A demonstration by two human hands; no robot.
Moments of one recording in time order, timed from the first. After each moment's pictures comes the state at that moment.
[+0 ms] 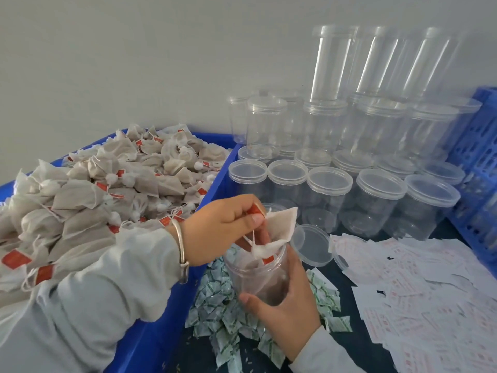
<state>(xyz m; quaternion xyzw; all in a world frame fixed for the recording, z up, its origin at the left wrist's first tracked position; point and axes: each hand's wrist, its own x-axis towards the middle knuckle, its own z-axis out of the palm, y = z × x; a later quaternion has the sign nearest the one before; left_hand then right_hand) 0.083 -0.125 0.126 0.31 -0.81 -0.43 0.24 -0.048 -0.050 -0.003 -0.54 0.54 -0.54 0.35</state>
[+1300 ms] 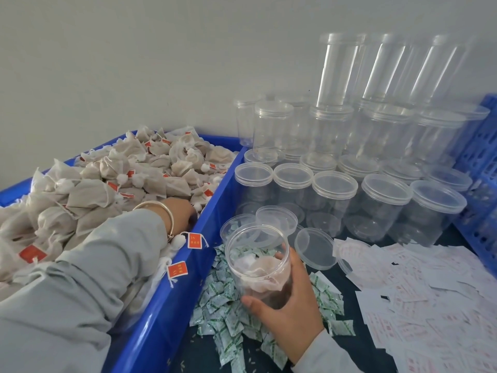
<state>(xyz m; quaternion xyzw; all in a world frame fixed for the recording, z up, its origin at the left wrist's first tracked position) 0.127 -0.200 0.115 0.60 -0.77 0.00 -0.21 -0.050 -0.046 -0.004 -0.55 0.53 -0.53 0.37</state>
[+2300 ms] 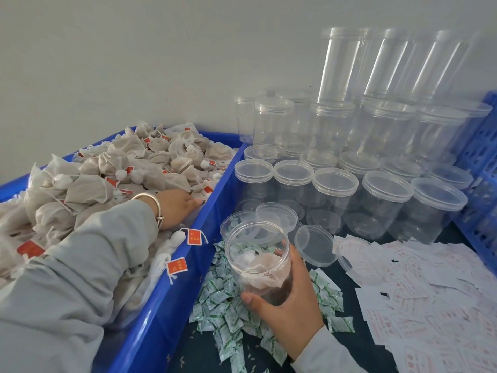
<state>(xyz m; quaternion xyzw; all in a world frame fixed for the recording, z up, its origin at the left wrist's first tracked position) 0.132 -0.187 0.130 0.65 -0.75 -0.15 -0.04 -0.050 -0.048 -0.006 -0.55 0.54 -0.53 0.35</state>
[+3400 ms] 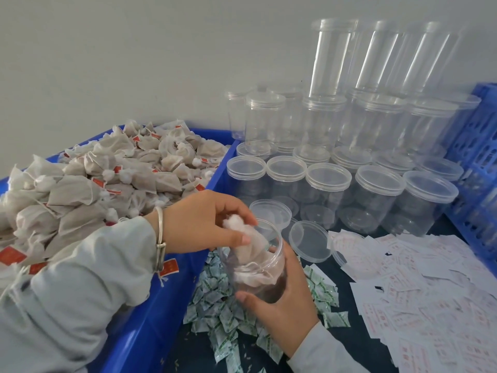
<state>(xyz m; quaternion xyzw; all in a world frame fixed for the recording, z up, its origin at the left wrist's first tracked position) 0.100 -0.134 0.137 0.34 -0.86 -0.34 0.17 -0.048 -0.052 -0.008 -0.54 0.53 -0.55 0.34</state>
